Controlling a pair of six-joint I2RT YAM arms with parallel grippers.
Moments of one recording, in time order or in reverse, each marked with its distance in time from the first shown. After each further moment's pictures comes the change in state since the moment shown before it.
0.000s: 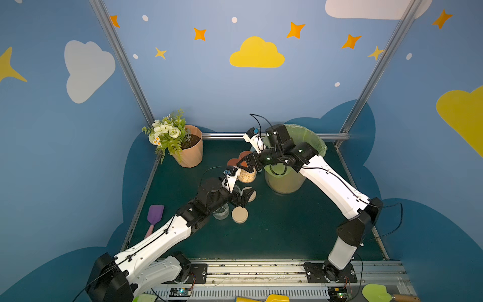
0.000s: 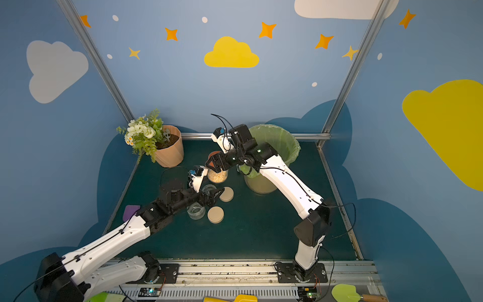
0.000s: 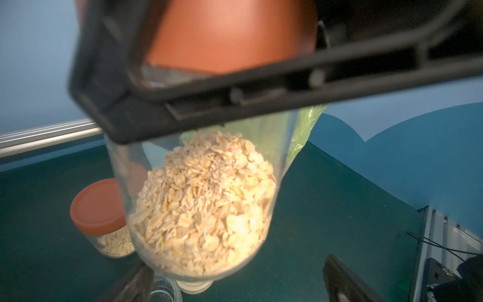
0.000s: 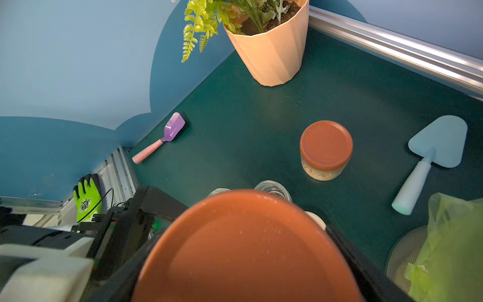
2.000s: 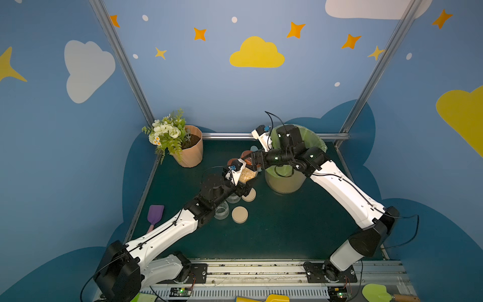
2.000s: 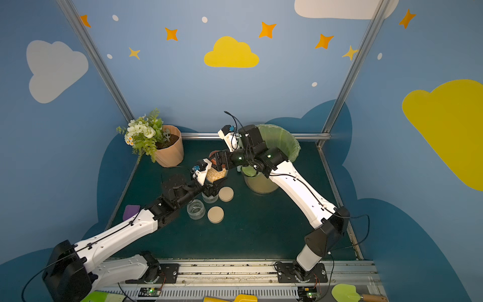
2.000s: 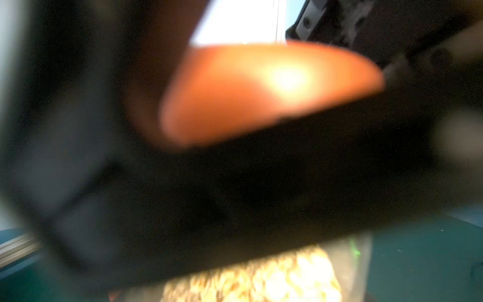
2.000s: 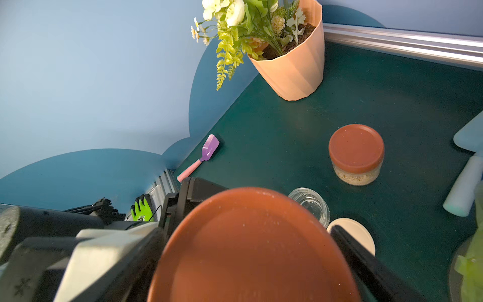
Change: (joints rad) left arm 0.005 0.101 0.035 0.234 -0.055 0.179; right arm -0.020 -0.142 -0.155 0.151 -0.099 0.180
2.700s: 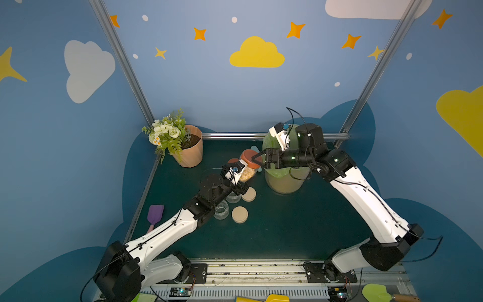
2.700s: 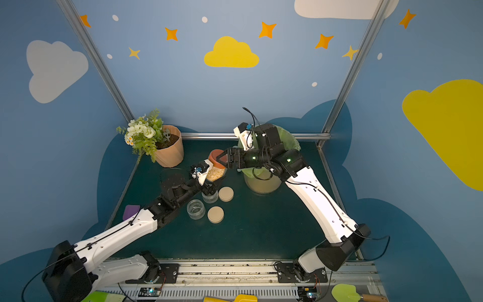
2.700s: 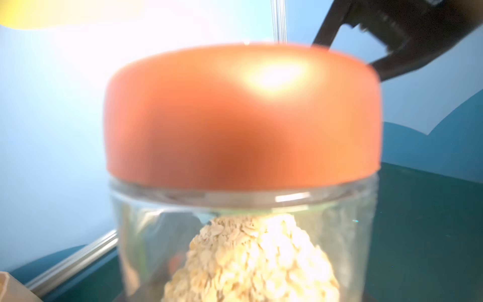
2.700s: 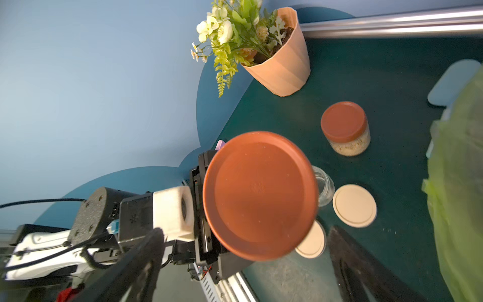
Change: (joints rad) left arm 0.008 -0.003 0.000 0.015 -0.031 0.197; right arm -0.083 -0.145 0.010 -0.150 -0.013 0.188
